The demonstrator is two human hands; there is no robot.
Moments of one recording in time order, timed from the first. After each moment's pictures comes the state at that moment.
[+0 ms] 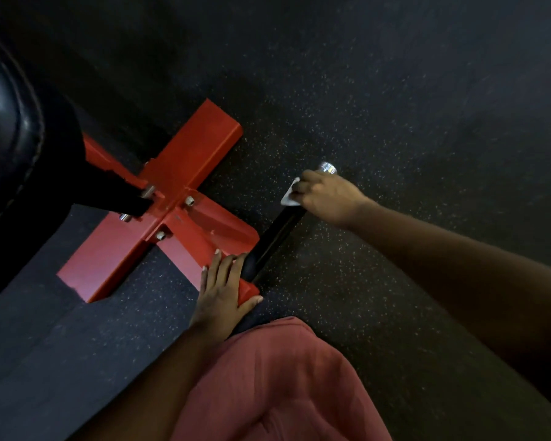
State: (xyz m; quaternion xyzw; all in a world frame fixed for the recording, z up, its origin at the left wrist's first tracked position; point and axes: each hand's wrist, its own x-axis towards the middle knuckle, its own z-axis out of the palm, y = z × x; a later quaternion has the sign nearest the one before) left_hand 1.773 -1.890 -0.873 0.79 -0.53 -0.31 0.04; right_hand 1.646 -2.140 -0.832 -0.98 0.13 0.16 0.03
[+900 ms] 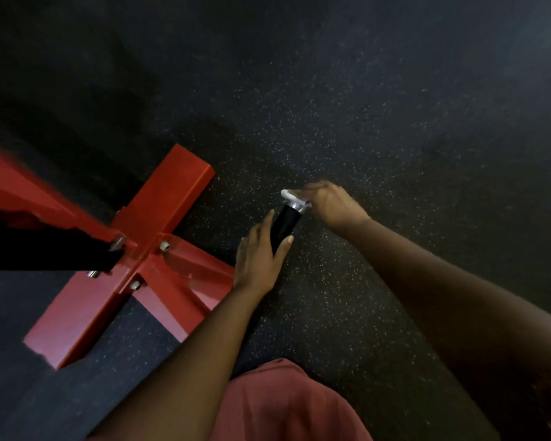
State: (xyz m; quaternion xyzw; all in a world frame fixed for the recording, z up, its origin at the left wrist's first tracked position) left_hand 1.729 -2.053 -0.868 0.78 -0.48 -0.36 0.15; right_hand 1.612 -2.186 -0.856 -0.88 0.39 0.07 0.25
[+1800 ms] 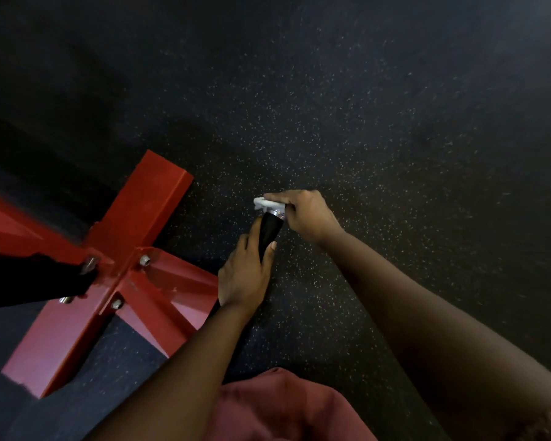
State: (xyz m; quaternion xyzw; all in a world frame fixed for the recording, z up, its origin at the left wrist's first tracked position) left_hand 1.718 -2.057 -0.877 0.80 -0.51 -0.30 0.10; right_hand 1.616 -2.177 -0.864 -0.77 0.45 -0.10 0.43
